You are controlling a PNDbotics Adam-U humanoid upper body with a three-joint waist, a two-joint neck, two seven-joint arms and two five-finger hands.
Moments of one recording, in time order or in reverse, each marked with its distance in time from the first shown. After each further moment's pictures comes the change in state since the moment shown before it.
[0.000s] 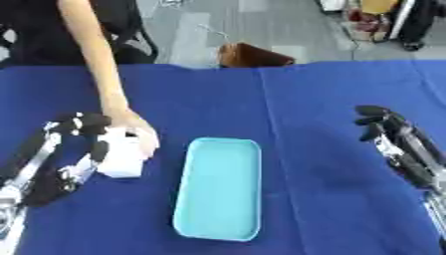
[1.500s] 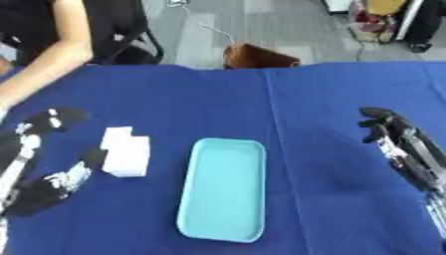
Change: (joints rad) left arm 0.005 0.055 0.021 -0.112 -0.259 0.037 0.039; right arm 0.007 0.000 -0.007 0.000 0.000 0.002 -0.009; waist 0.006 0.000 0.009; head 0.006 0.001
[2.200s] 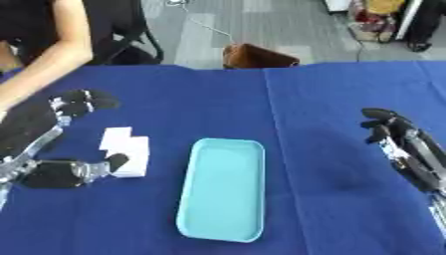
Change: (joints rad) left arm -0.129 0.158 -0.108 0.116 -0.032 -0.067 -0.113; right arm 0.000 0.000 0.002 0.000 0.000 -0.004 0.005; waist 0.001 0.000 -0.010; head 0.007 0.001
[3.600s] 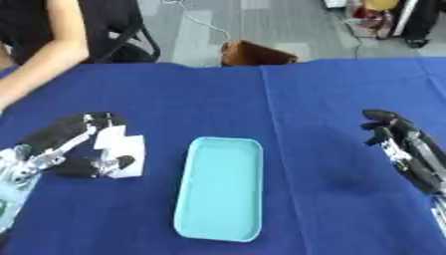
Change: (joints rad) left arm -0.185 -0.010 -0.070 0.484 -0.044 -0.090 0.016; right arm -0.001 0.000 0.006 0.000 -0.008 -0.001 0.009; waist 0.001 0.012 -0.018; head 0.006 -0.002
